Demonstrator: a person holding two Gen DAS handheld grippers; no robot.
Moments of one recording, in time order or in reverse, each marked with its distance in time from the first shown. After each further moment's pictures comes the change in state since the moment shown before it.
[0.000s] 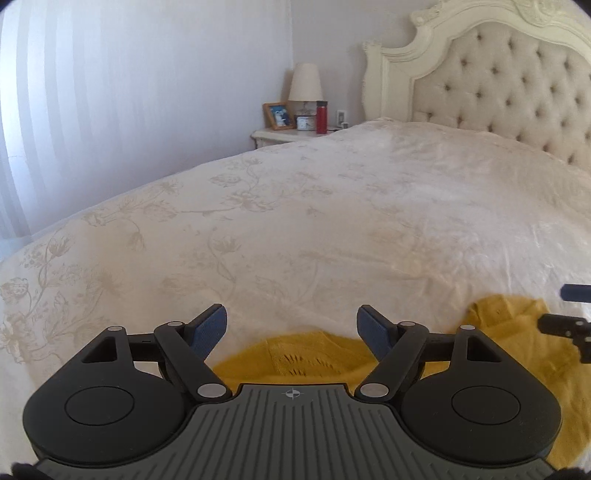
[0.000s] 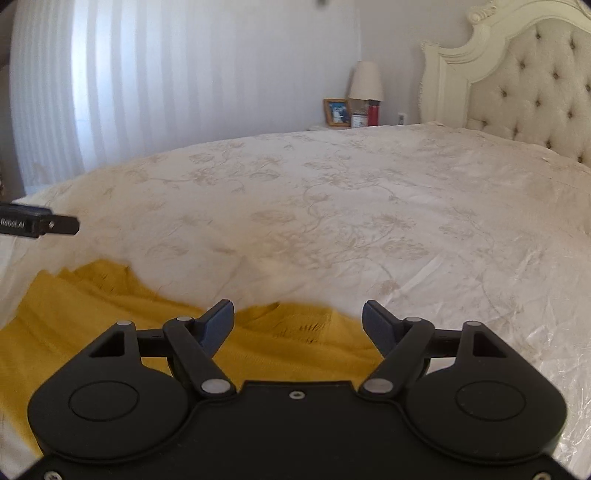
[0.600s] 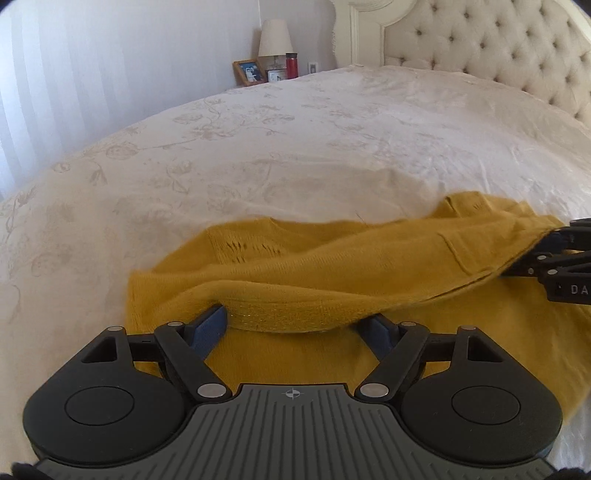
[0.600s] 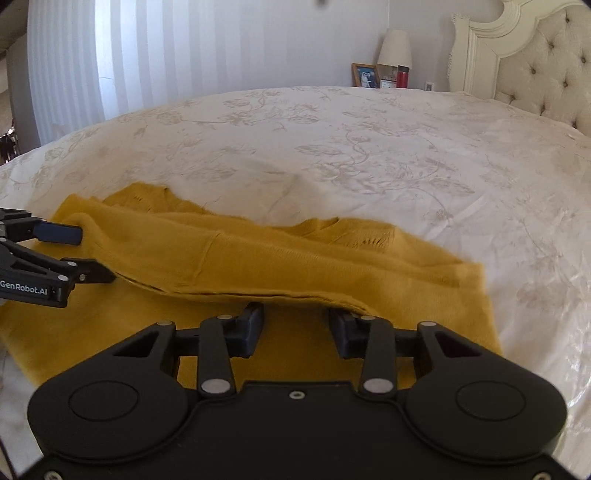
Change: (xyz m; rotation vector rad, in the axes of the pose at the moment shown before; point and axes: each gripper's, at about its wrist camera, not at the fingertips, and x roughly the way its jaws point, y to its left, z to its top) left arm 0.035 -0.031 -0.048 0.060 0.129 -0.005; right arm 0.036 0.016 -0.015 0.007 0.092 -0.016
